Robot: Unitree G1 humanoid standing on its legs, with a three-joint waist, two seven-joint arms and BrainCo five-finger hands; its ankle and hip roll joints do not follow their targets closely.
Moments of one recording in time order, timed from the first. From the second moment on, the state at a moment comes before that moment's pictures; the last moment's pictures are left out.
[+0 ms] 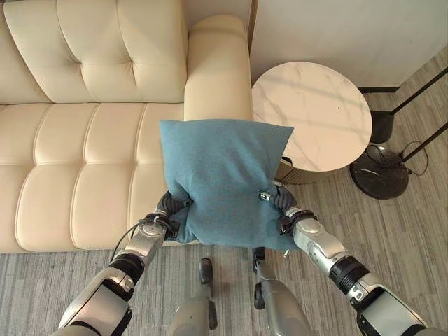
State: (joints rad) left arm -0.48 0.48 -0.53 0.85 -0.48 -0.10 0.15; right arm -0.46 -0.31 0.58 0.54 0.61 -0.06 -0.14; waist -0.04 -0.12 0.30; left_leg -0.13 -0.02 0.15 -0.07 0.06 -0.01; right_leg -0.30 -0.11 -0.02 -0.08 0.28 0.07
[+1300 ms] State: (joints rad) left arm 0.07 0.42 -0.31 0.19 -0.45 -0.10 0.26; right arm -0.24 -0.45 0.50 -0.02 0.41 -0.08 -0.15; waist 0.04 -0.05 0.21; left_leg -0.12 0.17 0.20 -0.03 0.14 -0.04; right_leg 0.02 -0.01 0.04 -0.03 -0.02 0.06
